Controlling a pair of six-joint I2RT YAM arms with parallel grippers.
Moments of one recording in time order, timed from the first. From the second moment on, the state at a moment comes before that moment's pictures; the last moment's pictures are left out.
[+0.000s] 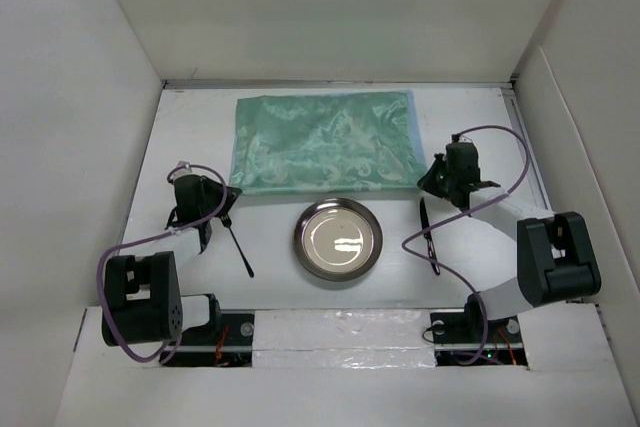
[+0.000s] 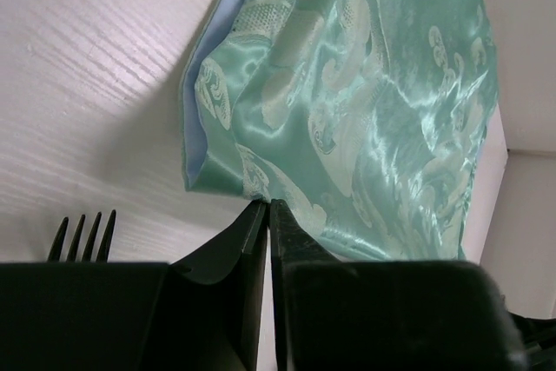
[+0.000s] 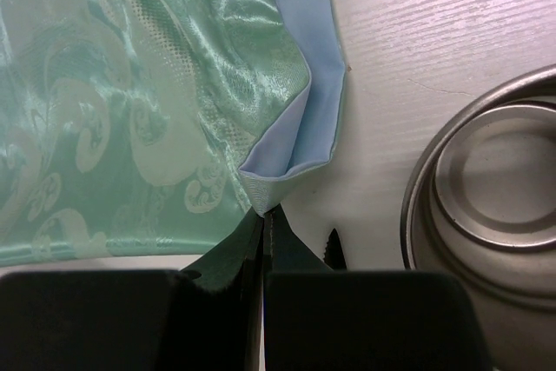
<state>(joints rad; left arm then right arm) 0.07 1.27 0.38 0.33 0.19 -0.93 0.15 1.47 0.72 0.04 -0.02 0.56</state>
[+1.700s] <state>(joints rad) -0.01 0.85 0.78 -0.14 0.51 -0.58 0.58 1.37 0.43 0.24 -0.27 0.64</state>
